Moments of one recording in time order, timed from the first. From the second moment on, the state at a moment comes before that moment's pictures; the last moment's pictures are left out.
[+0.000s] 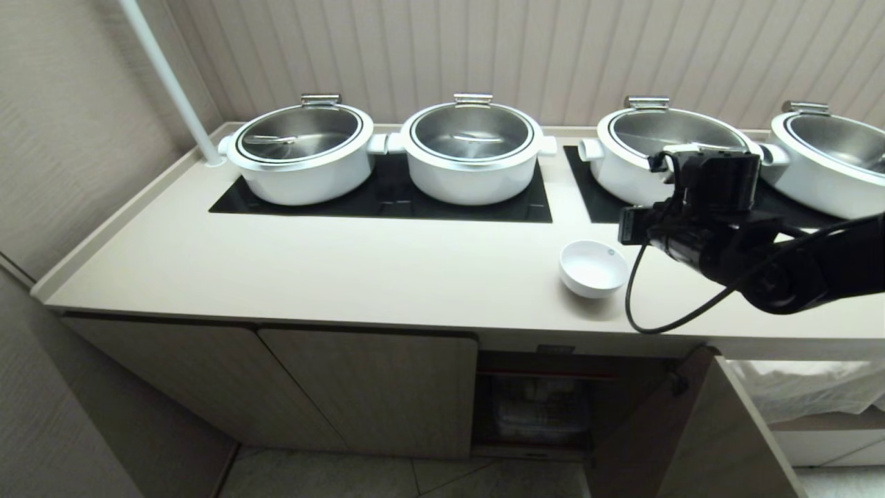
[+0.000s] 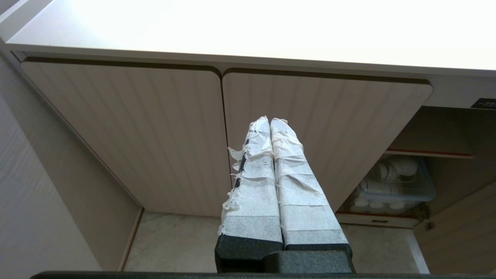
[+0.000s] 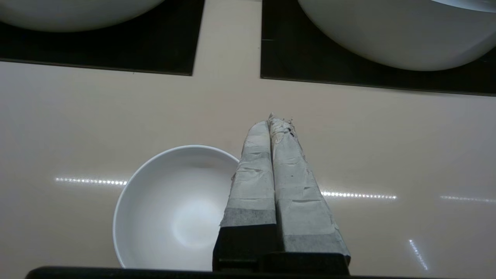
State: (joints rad) left arm 0.00 0.00 0.00 0.00 0.00 -0.03; right arm 0.25 1.92 -1.16 -0.60 -0.31 0.00
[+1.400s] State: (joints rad) left arm 0.00 0.00 0.00 0.00 0.00 -0.03; right arm 0.30 1.66 -0.84 -0.63 -0.31 0.00
